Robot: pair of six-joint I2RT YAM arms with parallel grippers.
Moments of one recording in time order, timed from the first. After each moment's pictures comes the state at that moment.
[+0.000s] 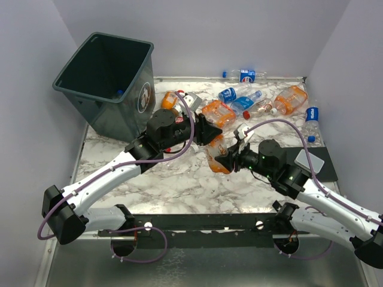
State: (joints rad) left arm -0.83 1.20 1.06 0.08 0.25 -0.41; right arm 0.83 0.83 0.66 -0.08 -0.09 0.10
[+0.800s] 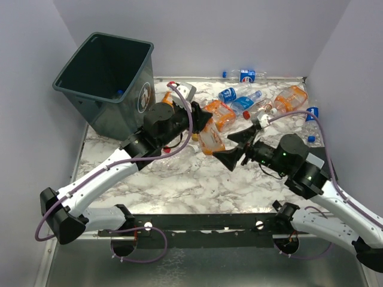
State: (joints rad) left arm -0.83 1.20 1.15 -0.03 -0.01 -0.31; right arm 0.83 0.78 0.84 -0.14 -0.14 0.23
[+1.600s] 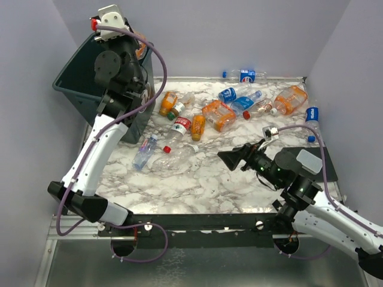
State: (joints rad) left arm -0.46 1.42 1.76 0.27 -0.69 0.21; right arm 0.83 0.63 0.56 0.00 0.12 0.63
